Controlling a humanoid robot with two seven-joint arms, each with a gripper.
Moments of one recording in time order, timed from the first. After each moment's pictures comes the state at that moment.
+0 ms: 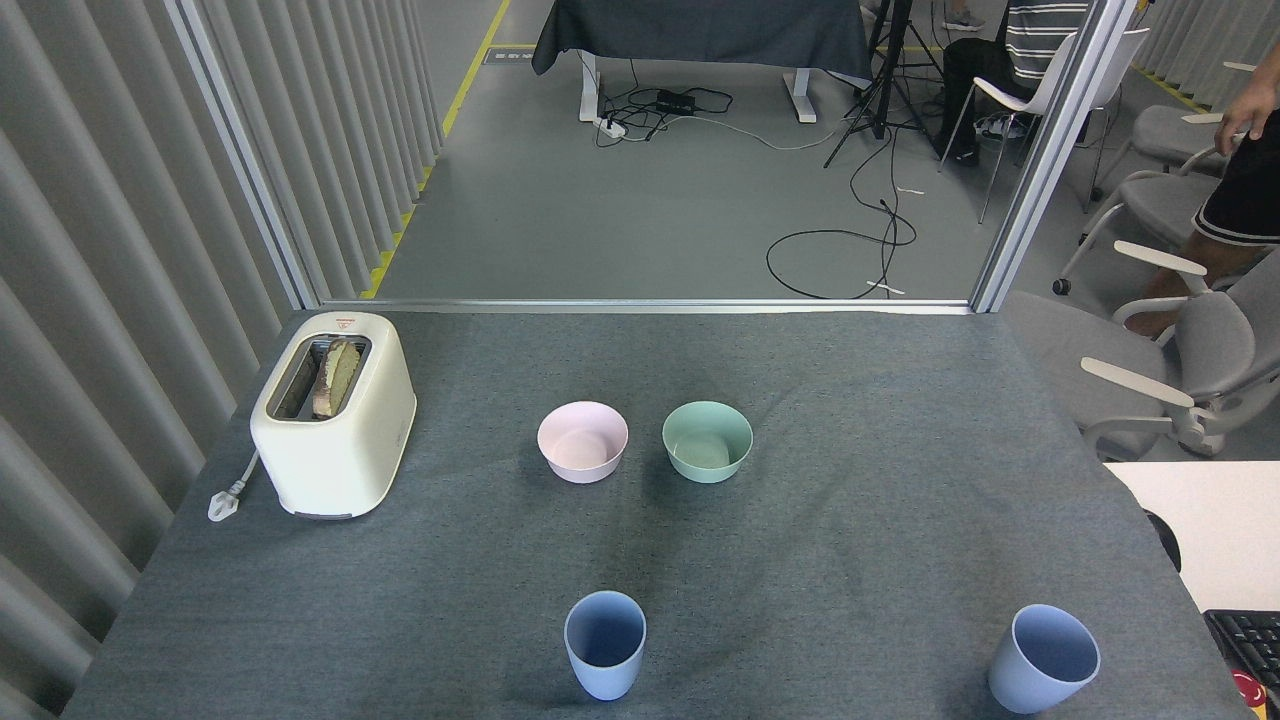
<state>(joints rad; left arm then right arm) 0.38 0.06 -0.16 -1.47 -1.48 0.24 0.45 0.27 0.00 -0.31 -1.30 1.56 -0.16 -0.43</state>
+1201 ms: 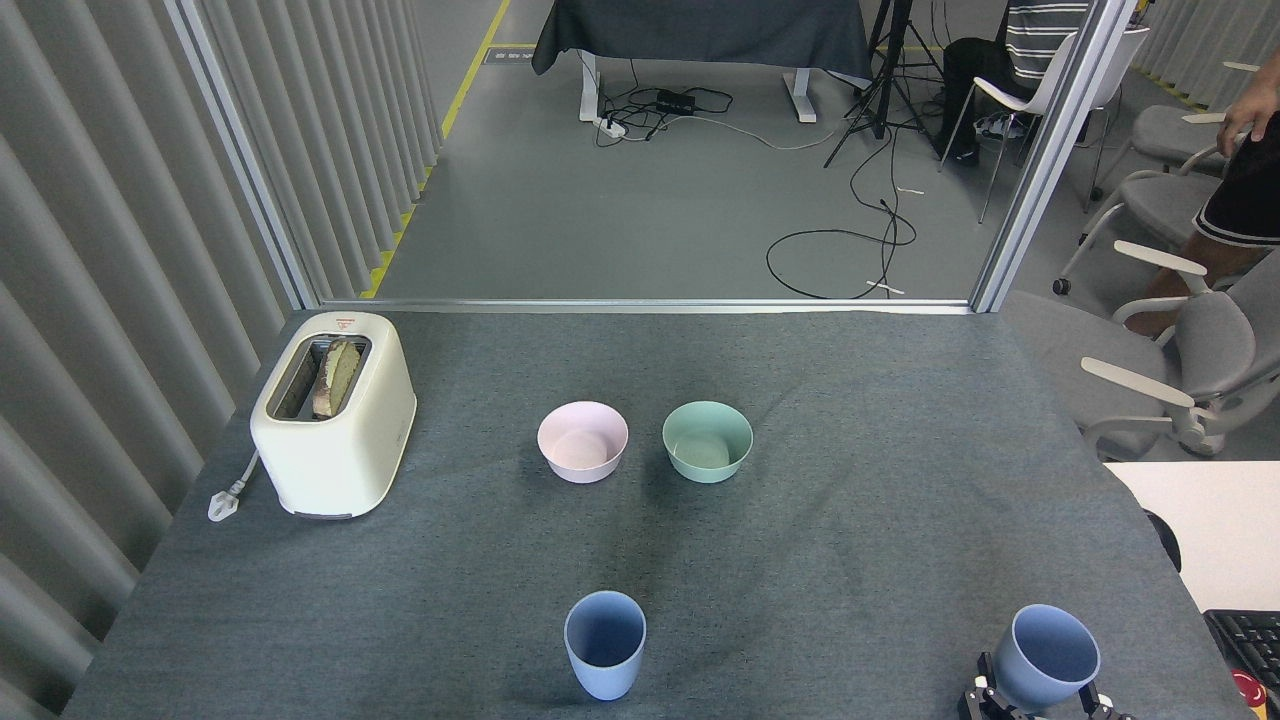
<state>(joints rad) 0.38 0.05 -0.16 -1.47 -1.47 0.24 0.45 0.08 -0.03 -0.33 -1.16 1.56 -0.16 -0.40</state>
